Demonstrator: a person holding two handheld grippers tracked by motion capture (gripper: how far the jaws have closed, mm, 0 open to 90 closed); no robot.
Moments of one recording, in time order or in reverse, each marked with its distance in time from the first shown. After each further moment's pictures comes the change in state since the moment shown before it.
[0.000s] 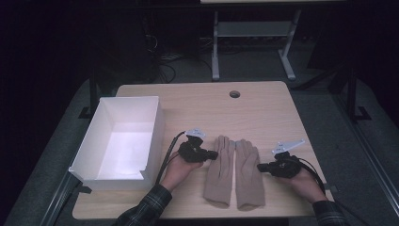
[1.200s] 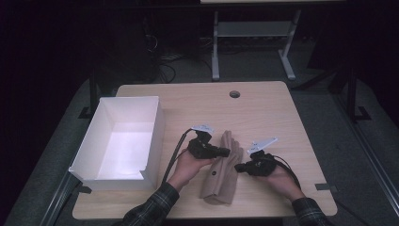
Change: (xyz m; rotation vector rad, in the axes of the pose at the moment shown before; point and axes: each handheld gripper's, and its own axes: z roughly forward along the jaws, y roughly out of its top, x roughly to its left) left arm -0.015 0.021 0.019 -0.050 -0.121 -0.041; right arm 0.034 0.037 0.047 0.000 0.103 -0.071
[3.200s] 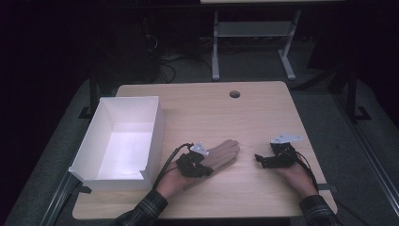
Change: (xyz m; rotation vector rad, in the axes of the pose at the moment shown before) left arm -0.015 -0.046 -0.027 0.275 0.172 0.174; right arm -0.054 -0.033 -0.031 -0.111 -0.435 0.139
